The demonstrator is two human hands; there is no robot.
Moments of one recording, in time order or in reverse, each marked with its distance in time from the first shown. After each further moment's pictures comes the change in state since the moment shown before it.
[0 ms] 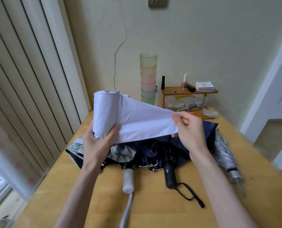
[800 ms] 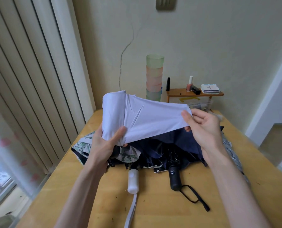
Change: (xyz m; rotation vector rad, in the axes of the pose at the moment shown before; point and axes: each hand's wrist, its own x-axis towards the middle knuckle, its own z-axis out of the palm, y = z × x) left_hand 0.001 -0.003 -0.009 -0.194 -0.188 -0.226; right_hand -0.006 -0.030 -0.011 0.065 0.041 0.079
